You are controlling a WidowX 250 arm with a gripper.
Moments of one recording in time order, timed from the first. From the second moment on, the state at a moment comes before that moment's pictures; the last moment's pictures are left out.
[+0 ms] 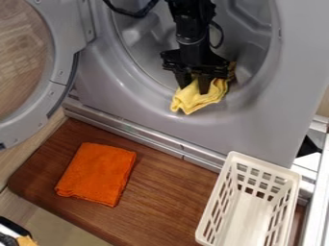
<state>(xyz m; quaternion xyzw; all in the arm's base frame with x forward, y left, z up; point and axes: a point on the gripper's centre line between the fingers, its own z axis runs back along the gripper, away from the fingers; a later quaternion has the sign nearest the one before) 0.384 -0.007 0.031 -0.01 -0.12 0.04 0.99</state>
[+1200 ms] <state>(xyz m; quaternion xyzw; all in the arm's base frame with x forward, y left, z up) 0.308 -0.076 0.044 -0.08 -0.04 -0.01 1.00</state>
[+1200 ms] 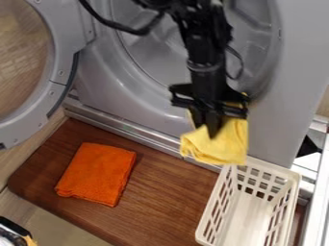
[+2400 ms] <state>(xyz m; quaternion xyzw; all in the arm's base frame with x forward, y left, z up) 0.293 -0.127 0.005 -0.08 0.03 -0.15 0.99</state>
